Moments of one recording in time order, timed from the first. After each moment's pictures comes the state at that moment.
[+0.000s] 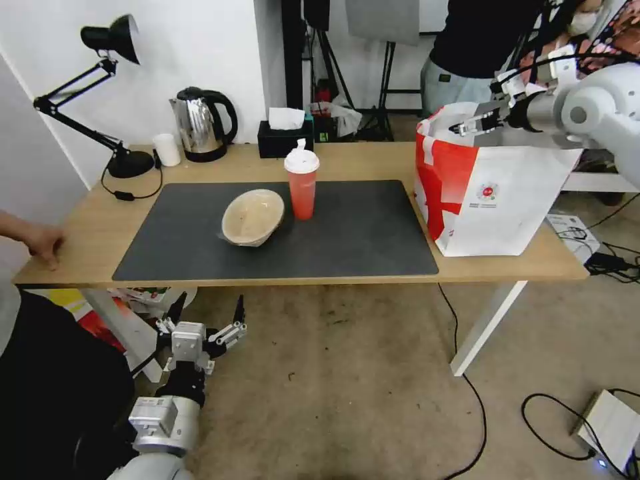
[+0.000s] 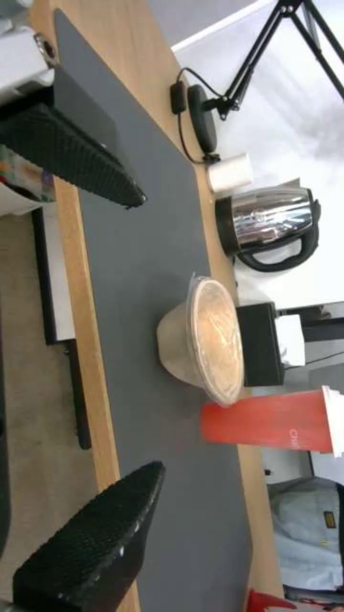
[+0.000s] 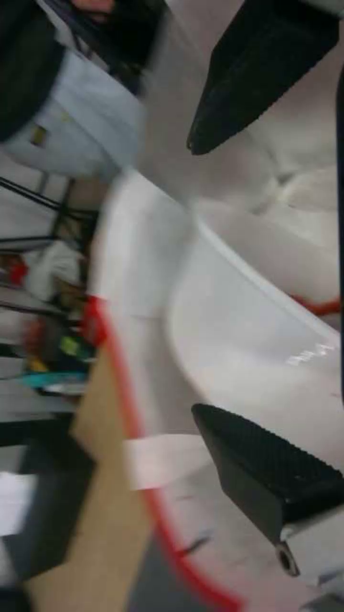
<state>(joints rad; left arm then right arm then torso) 1.80 -1.50 -0.55 -2.30 0.00 0.00 0.00 0.36 0.56 -0.63 1.39 1.18 -0.72 -0.03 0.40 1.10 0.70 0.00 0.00</state>
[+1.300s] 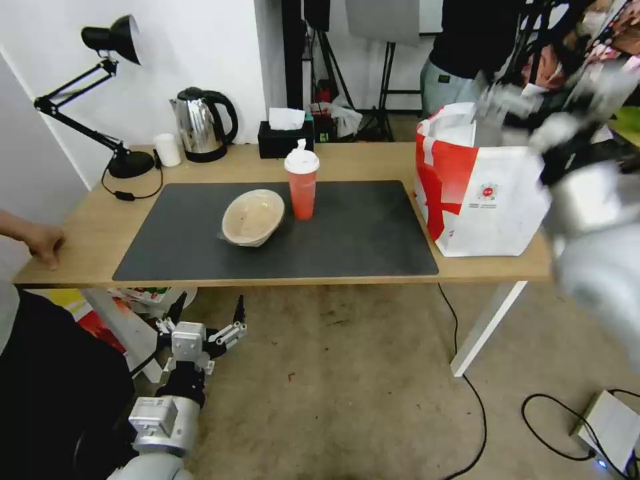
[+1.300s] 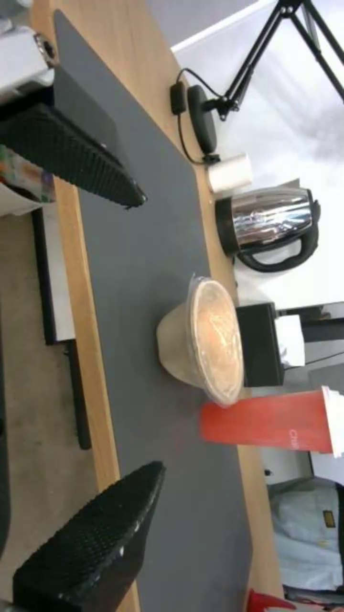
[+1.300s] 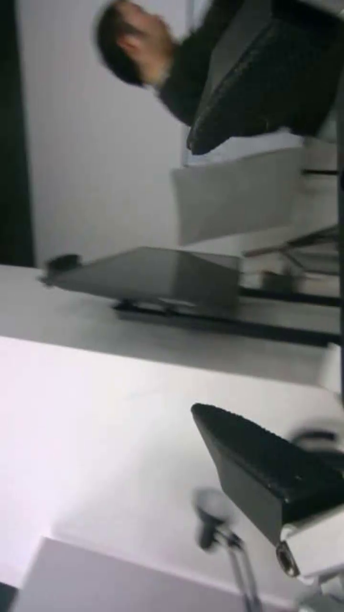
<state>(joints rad) 1.80 -1.50 -0.55 -2.30 0.00 0.00 0.00 -1.17 0.73 0.40 2.30 0.55 0.18 0.31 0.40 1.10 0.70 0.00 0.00</state>
